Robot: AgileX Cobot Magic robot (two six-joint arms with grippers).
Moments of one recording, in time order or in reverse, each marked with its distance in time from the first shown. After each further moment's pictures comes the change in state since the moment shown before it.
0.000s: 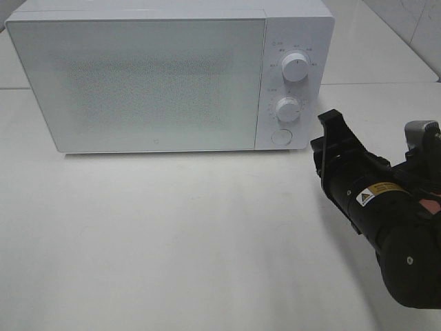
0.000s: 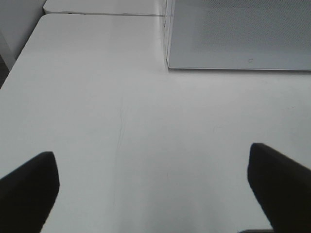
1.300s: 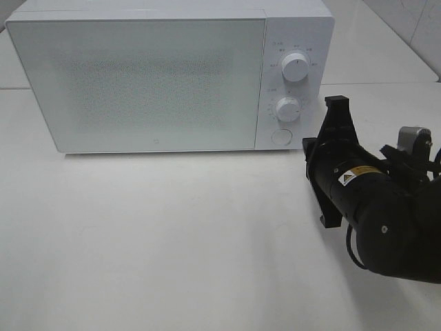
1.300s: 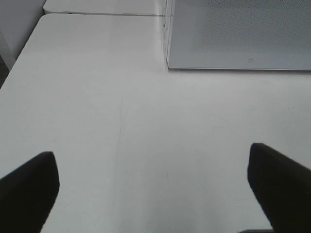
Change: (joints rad) left arm 0.000 0.000 0.000 0.000 0.000 0.000; right arm 0.000 0.001 -0.104 0.074 0.126 0.179
